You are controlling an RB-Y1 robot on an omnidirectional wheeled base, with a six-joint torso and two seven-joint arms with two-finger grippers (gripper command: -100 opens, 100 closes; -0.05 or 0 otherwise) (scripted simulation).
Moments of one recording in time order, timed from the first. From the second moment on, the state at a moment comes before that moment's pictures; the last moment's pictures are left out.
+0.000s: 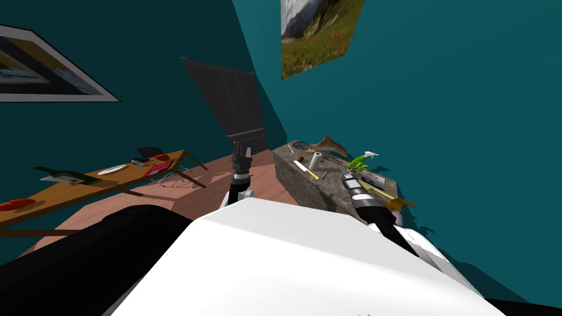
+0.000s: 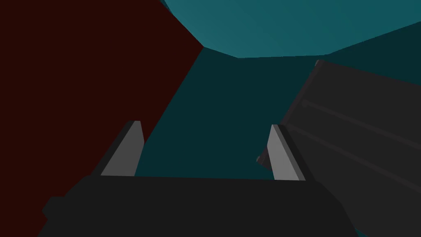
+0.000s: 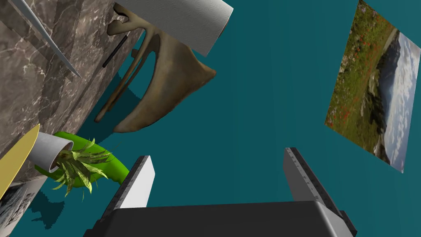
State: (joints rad) left arm 0.48 0.04 -0.01 -2.22 -0.04 -0.63 0.11; right arm 0.69 -0.51 -0.05 -2.41 0.22 0.18 -0.09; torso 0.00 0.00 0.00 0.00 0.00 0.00
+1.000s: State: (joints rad) left arm 0.48 0.04 -0.01 -2.22 -0.04 -0.63 0.11; right arm 0.77 -0.72 -0.08 -2.36 0.11 0.43 -0.16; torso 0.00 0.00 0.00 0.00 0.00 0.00
